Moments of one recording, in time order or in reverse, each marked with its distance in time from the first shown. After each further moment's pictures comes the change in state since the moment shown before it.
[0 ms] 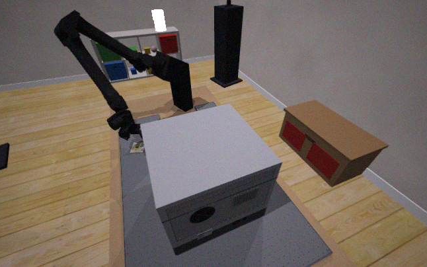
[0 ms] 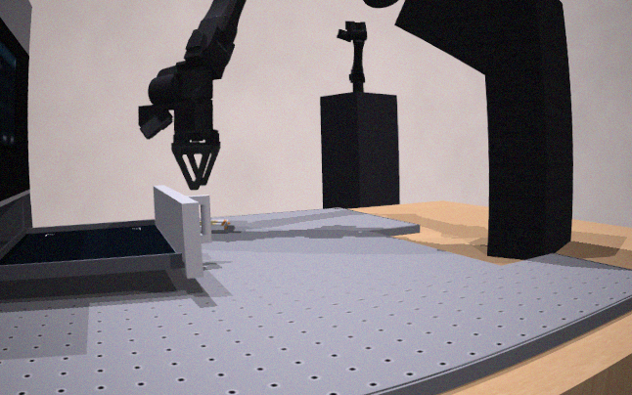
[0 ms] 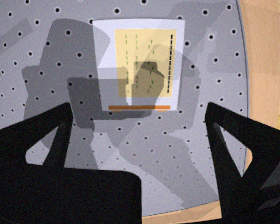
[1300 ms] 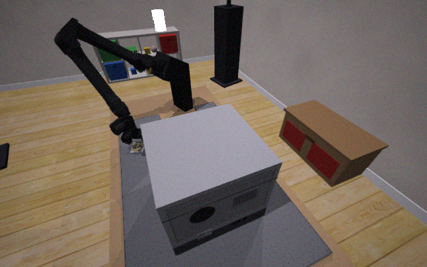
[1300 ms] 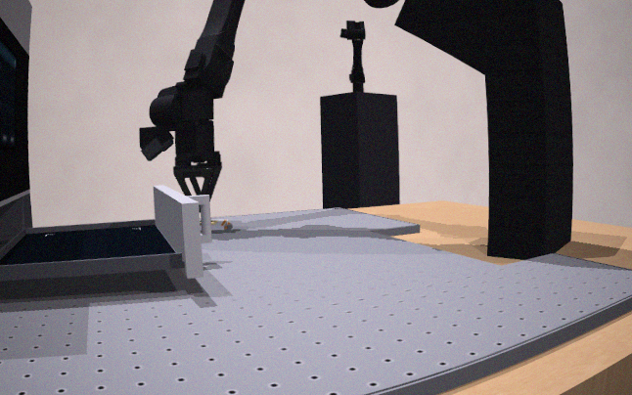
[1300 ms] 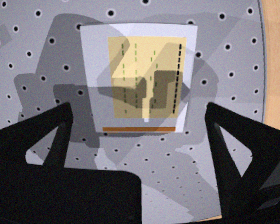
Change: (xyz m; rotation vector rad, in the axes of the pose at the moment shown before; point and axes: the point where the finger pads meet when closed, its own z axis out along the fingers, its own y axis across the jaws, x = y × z) arm 0.003 0.000 0.038 -0.004 0.009 -0.003
